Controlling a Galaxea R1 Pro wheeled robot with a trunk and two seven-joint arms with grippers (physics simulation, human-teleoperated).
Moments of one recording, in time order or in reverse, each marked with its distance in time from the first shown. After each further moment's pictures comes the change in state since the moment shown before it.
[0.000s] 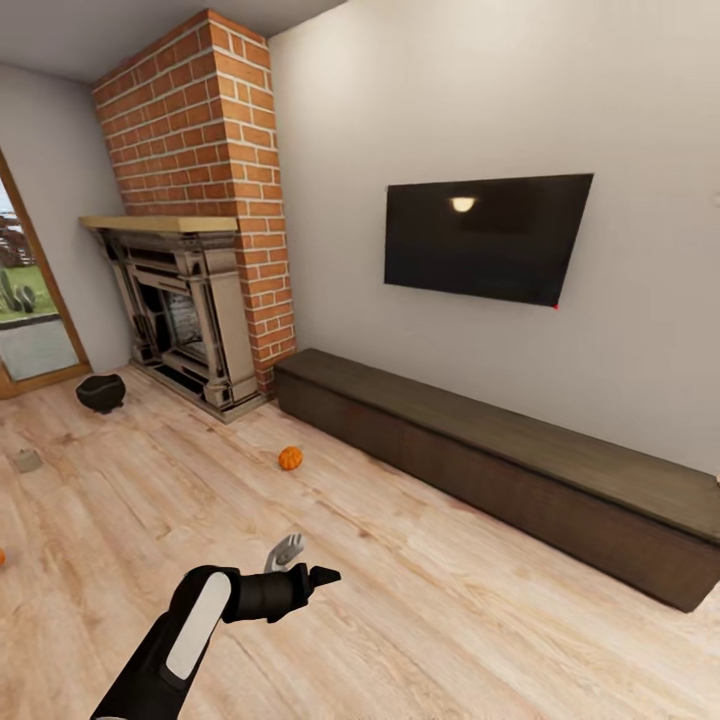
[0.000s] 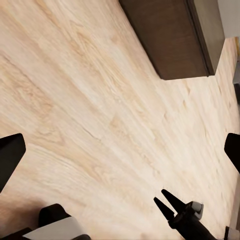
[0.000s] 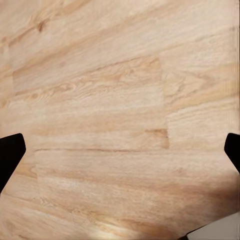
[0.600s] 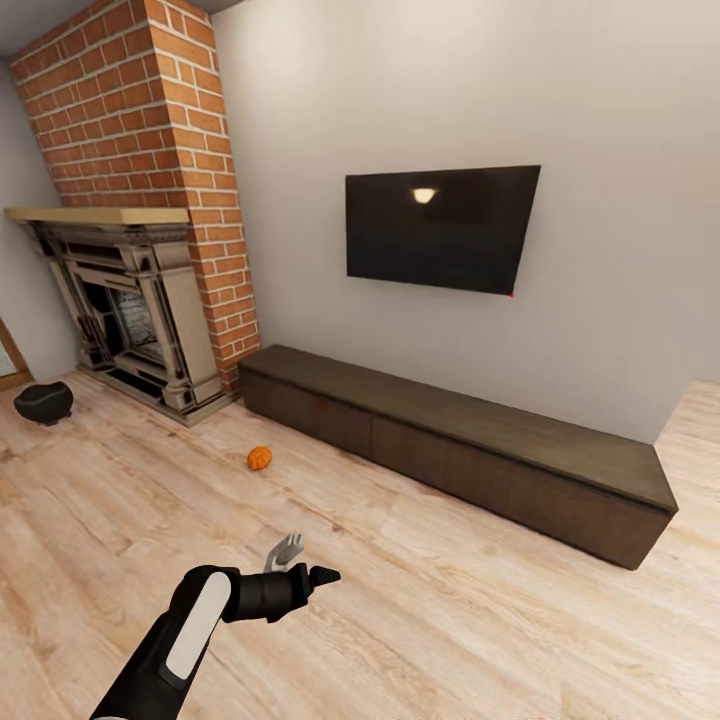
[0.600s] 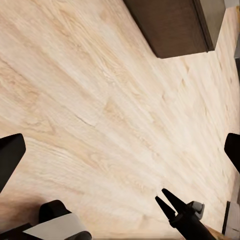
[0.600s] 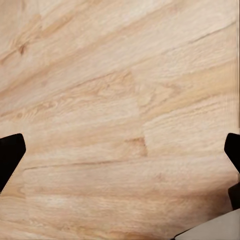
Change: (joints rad) left arm 0.000 0.000 0.001 0.000 0.000 0.001 0.000; right arm 0.000 0.000 0.006 0.003 0.010 -0.043 -0.010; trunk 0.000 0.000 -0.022
